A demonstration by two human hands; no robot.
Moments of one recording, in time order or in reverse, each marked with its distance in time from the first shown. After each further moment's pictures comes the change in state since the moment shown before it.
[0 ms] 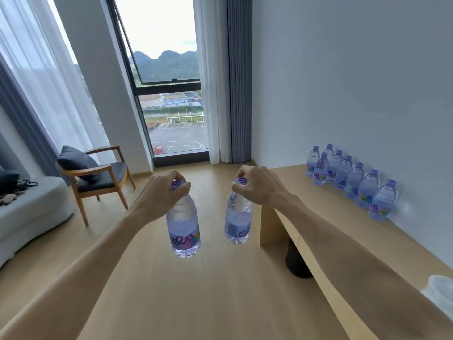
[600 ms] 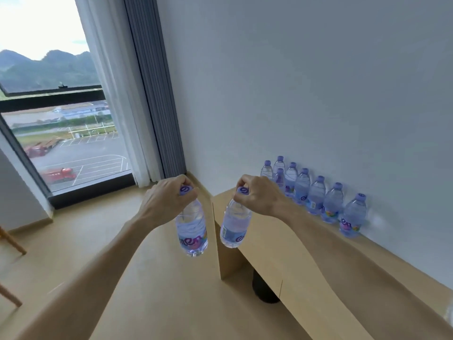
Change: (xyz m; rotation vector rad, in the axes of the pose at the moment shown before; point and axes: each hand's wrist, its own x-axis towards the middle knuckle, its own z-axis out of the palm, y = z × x) left_hand 0.323 0.013 0.205 -0.176 -0.206 0.284; right_hand 0.182 0.207 0.010 -0.023 0.085 0.374
